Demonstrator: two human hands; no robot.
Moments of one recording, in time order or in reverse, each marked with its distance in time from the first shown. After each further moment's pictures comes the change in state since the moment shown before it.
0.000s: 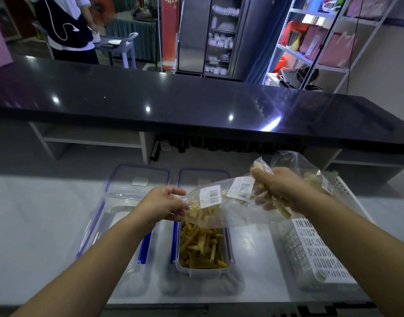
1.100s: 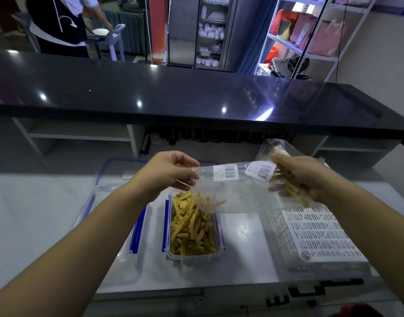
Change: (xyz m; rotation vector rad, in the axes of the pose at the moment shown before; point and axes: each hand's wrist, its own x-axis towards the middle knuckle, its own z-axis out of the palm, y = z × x) left_hand -0.015 0.060 0.022 0.107 -0.088 0.223; right_hand -0.022 0.017 -0.055 0.178 0.049 0.096
